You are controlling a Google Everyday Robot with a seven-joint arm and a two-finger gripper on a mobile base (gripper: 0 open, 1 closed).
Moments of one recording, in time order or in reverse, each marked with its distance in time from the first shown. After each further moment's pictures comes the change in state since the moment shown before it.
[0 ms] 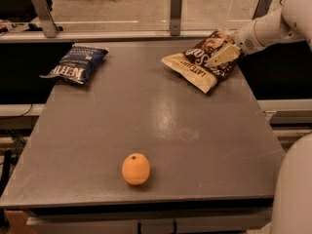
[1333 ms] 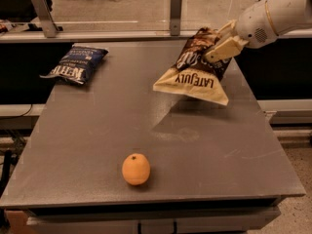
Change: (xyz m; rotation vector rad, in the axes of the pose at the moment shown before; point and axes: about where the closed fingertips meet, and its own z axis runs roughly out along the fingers) arm -0.076 0.128 -0.090 -0.233 -0.099 -0.187
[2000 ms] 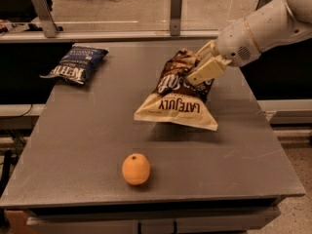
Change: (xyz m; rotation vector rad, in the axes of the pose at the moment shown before) arm -0.014 0.083 0.028 -0.189 -0.005 -0.010
